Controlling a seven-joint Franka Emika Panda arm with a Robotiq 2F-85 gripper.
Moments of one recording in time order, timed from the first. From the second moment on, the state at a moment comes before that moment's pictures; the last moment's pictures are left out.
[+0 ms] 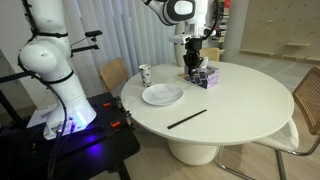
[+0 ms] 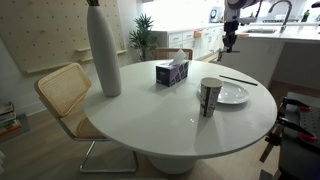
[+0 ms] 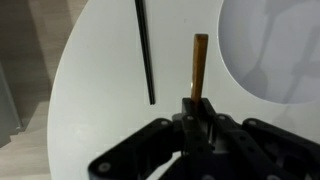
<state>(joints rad) -0.21 0.27 -0.18 -1.98 -0.06 2.17 -0.19</state>
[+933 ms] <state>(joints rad) -0.15 0.15 -0.17 -2.41 -0.10 2.54 -0.06</state>
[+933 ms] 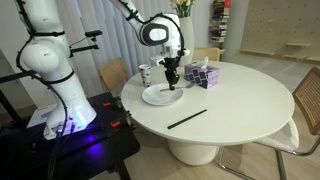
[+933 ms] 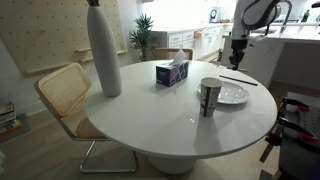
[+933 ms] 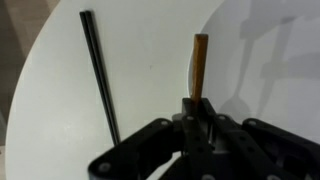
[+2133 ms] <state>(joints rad) -0.26 0.08 -0.29 -2.50 -0.17 2.60 -0.42</state>
